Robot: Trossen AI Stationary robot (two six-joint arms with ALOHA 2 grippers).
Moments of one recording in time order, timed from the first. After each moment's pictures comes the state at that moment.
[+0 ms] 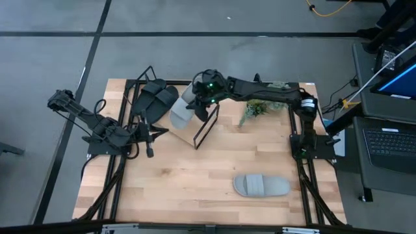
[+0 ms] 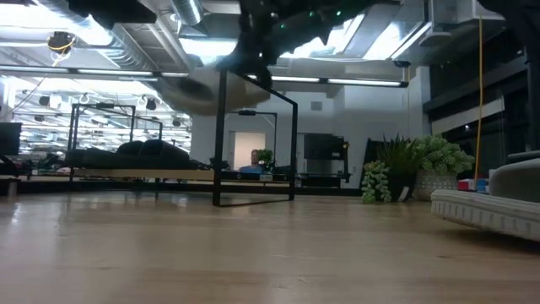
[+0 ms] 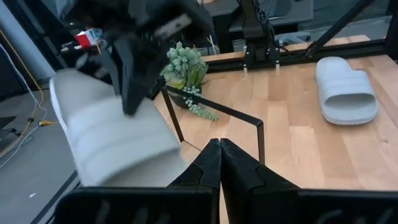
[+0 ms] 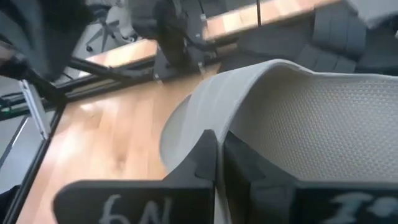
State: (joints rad) left arm -0.51 0.67 0.57 -0.25 -0.83 -0.05; right arm -0.28 1.96 1.71 -0.29 -0.37 0.14
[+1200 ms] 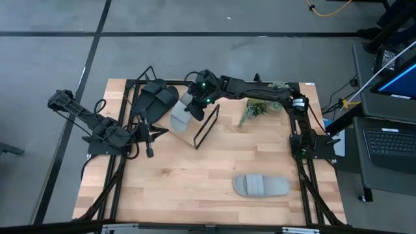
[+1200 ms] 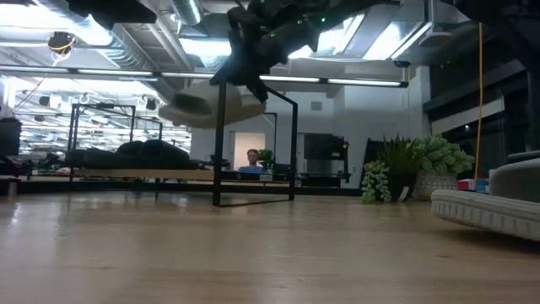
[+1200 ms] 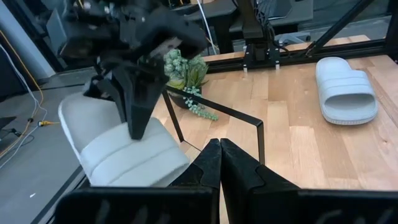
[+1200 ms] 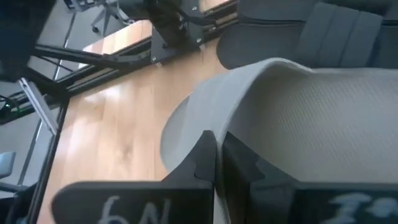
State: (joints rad) left arm -0.51 0.67 0.57 -0.25 -0.83 -0.05; right arm -0.29 2.08 1.85 -0.44 -0.42 0.20
